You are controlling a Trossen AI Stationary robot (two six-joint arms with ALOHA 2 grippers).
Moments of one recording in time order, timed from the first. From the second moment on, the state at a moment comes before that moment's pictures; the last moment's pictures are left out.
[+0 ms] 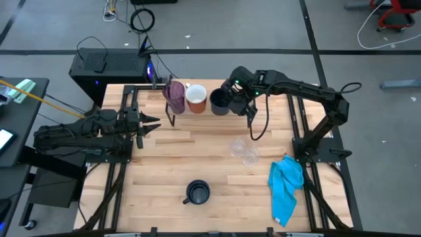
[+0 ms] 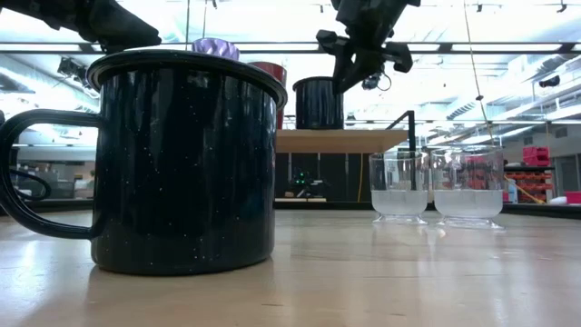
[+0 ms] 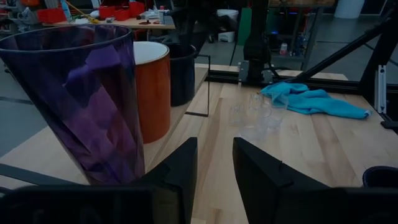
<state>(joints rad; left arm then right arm) 0.07 0.37 0.52 -0.33 -0.20 -0.02 -0.37 1.61 1.58 -0.96 -0.13 -1.28</state>
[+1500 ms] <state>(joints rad) 0.07 0.37 0.52 -0.33 -0.20 -0.02 -0.32 1.53 1.58 -0.89 -0.05 -1.10</state>
